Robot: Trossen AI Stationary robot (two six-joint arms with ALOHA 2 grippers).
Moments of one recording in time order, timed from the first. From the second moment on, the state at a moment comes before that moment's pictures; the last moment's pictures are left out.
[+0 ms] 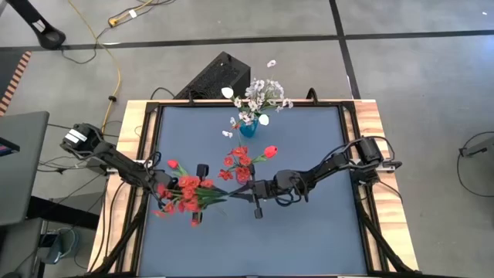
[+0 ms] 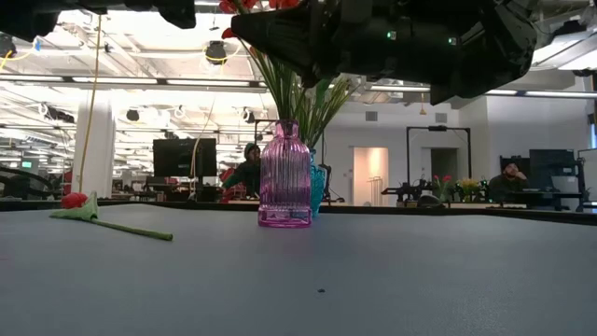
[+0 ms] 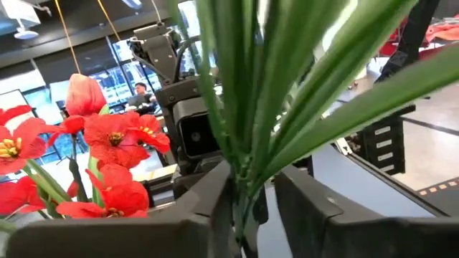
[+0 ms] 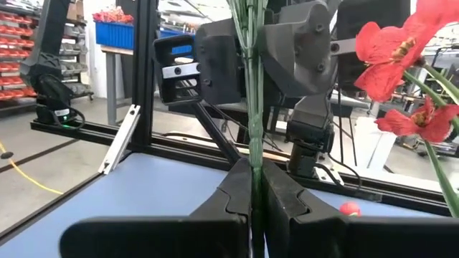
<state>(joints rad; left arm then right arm) -0.44 1.29 0.44 0.98 -0.34 0.31 0.22 1.95 0.89 1.18 0.05 -0.13</state>
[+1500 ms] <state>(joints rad) -0.22 0.87 0.79 0.00 0.02 0.07 0.27 1.36 0.89 0.13 0.00 -0.06</state>
